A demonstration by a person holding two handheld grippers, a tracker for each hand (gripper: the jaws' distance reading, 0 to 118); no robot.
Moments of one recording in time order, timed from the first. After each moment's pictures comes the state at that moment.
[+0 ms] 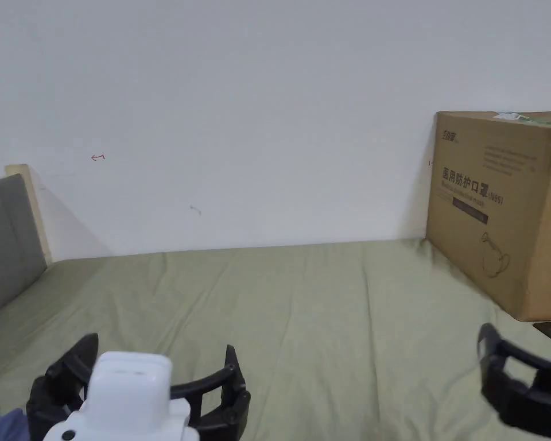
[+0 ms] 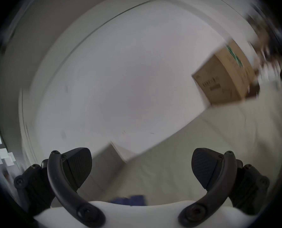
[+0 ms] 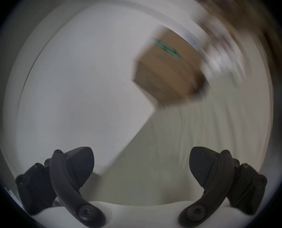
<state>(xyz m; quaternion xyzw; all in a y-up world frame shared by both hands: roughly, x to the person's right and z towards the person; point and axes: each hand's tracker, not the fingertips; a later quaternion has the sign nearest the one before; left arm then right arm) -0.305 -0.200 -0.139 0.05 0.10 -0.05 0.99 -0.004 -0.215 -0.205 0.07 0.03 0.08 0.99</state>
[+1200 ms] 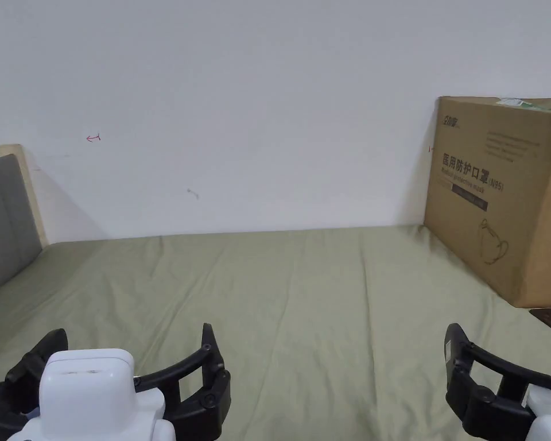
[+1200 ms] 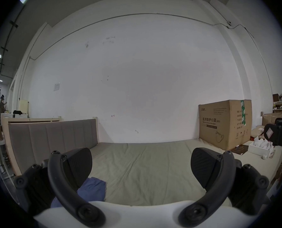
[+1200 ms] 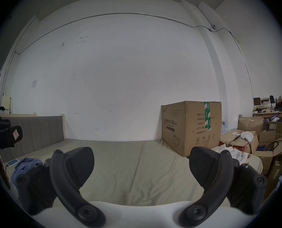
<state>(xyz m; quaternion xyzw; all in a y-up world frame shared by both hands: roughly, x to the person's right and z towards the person) -0.298 -0.198 -0.131 0.07 0.15 -0.04 0.98 0.007 -0.205 -0.192 0.04 0.04 -0.02 1.00</state>
